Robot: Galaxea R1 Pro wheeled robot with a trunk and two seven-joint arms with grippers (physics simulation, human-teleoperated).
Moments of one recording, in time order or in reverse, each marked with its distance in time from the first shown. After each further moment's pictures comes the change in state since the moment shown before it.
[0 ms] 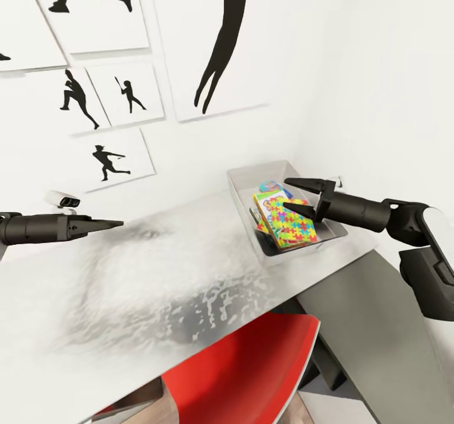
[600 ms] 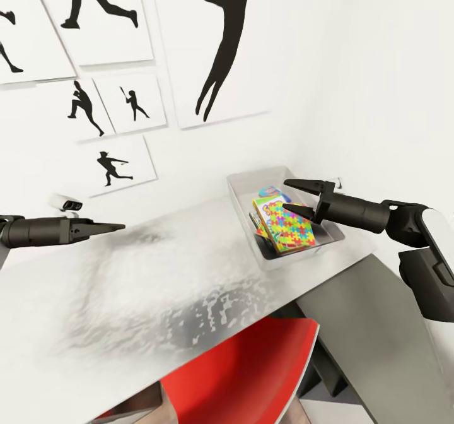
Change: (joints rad) left arm 0.015 -0.007 -0.001 0.000 -0.003 0.000 0.000; right arm 0.006 0.001 0.001 0.000 0.002 0.000 0.003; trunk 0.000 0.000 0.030
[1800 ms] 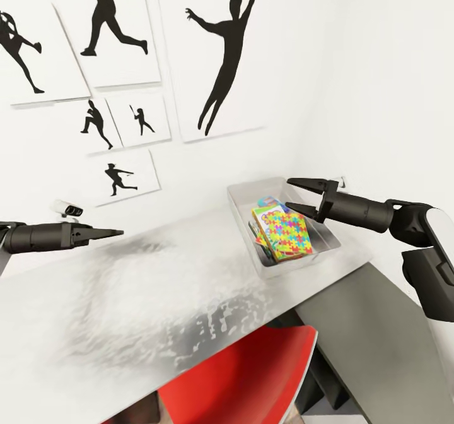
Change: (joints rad) left arm 0.013 0.004 -0.002 0.066 -0.004 0.000 0.000; right arm 0.000 -0.009 -0.012 0.000 0.002 0.000 0.001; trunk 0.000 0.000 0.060
